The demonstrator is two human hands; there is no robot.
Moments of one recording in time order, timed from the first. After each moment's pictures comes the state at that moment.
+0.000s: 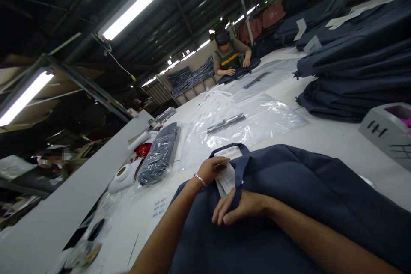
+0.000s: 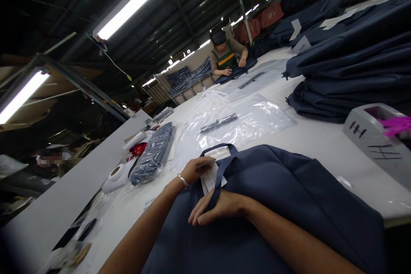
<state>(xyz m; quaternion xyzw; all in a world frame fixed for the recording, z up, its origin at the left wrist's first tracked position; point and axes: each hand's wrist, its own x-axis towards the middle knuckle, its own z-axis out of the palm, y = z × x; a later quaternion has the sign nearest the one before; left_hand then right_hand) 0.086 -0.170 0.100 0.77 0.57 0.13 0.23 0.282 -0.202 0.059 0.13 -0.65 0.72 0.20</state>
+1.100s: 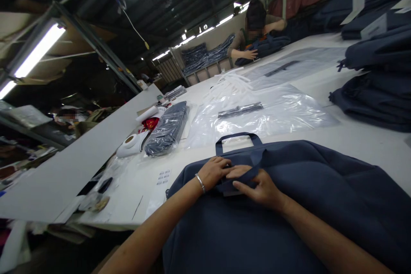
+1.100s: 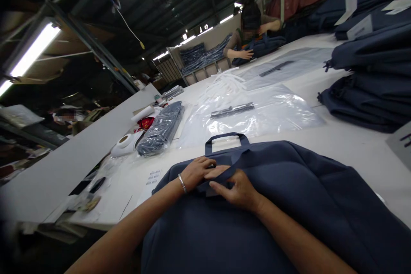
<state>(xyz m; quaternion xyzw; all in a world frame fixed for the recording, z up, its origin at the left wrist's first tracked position) 0.071 -0.237 0.079 0.89 0.45 0.00 -0.01 0.289 -0.209 0.052 -0.09 -0.74 0.50 0.44</state>
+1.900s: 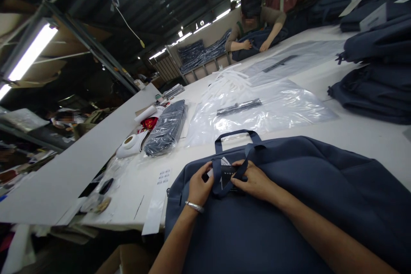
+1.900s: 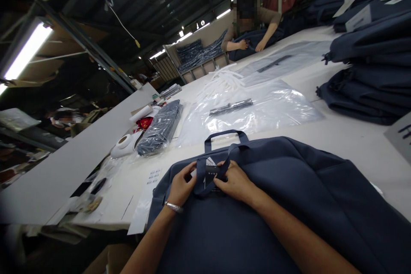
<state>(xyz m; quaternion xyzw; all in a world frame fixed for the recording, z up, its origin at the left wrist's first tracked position) 0.075 -0.296 0.064 0.55 0.76 0.32 0.13 0.274 -0.200 0.025 -0.30 -0.81 0.42 0.28</state>
